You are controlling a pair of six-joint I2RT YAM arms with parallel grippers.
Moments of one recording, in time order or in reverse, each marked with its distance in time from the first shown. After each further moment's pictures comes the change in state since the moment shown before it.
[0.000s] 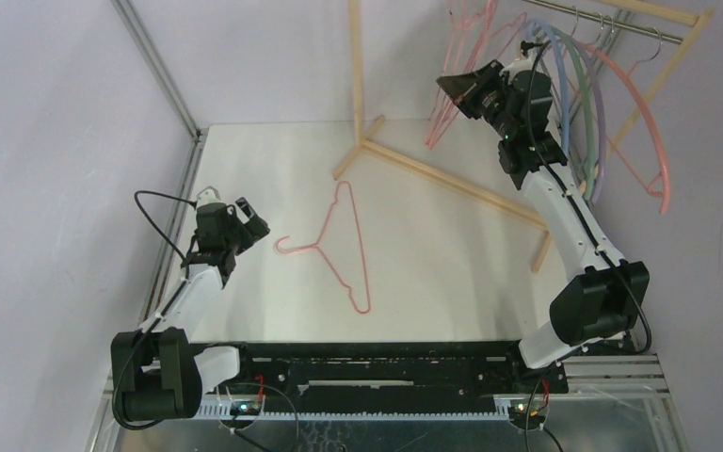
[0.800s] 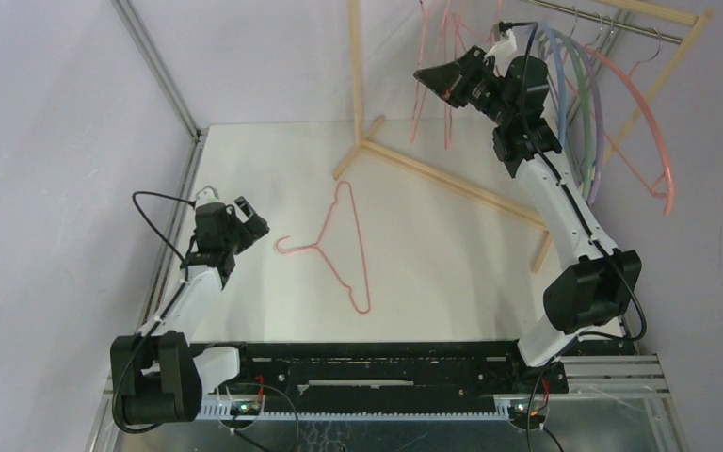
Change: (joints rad) left arm 0.000 -0.018 0.000 0.000 0.003 -0.008; right arm 0.026 0.078 0.126 0.036 -0.258 -0.052
